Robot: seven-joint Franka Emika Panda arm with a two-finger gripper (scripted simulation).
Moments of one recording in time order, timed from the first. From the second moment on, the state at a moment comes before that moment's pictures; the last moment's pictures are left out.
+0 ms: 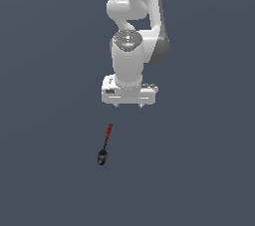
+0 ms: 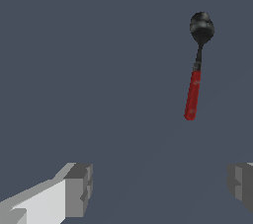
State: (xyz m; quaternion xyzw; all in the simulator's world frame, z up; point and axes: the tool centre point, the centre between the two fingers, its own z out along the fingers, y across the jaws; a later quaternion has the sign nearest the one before) arm -0.007 0.005 0.168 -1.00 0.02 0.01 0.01
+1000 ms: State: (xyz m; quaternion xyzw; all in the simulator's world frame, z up) arm -0.003 0.016 0.173 -1.00 0.00 0.01 0.01
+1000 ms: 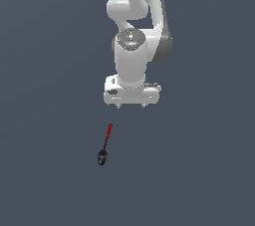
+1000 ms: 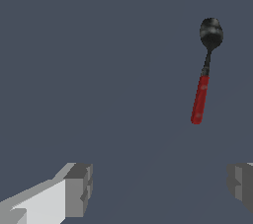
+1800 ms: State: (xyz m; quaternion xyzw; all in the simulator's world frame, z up) arm 0.060 -0.054 0.110 -1.00 0.02 0.00 0.01
